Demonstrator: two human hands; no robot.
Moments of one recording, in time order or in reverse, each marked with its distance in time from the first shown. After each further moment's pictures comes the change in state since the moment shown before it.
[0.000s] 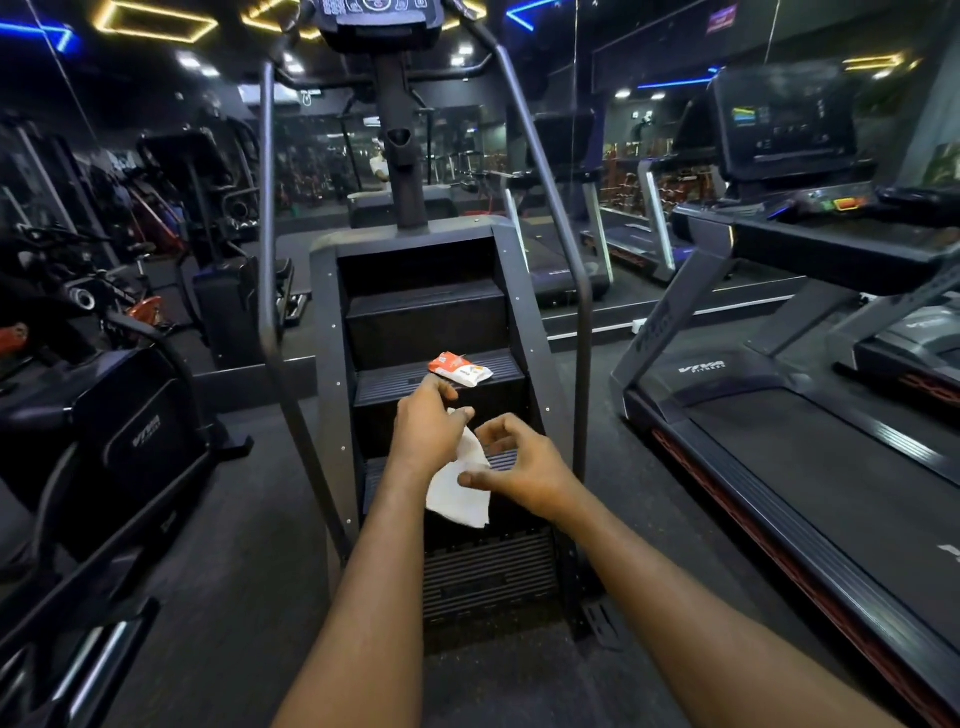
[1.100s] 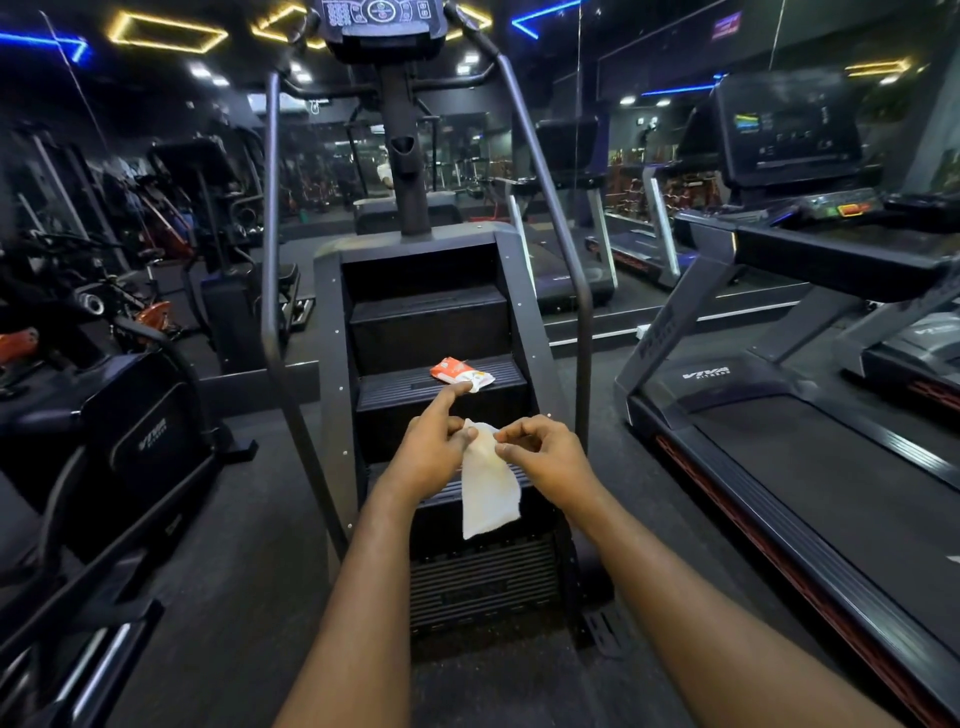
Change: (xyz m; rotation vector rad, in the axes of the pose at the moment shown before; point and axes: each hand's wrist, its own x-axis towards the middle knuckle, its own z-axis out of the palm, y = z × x) left_hand -0.019 -0.004 -0.003 -0.189 -0.279 0.129; right_hand 0.007 0.013 -0.024 0.152 0.157 0.020
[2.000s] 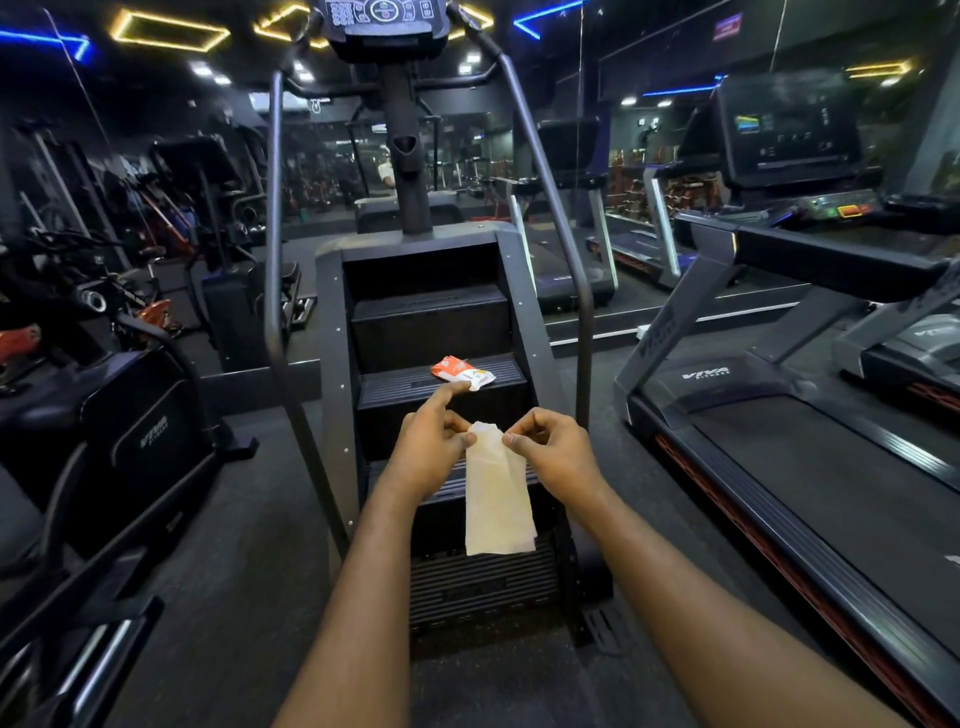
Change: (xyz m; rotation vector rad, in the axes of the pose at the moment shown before) left_hand -0.008 0.003 -0.003 0.086 0.061 0.004; right_hand -0.003 -0.004 -0.001 -0.090 0.098 0.024
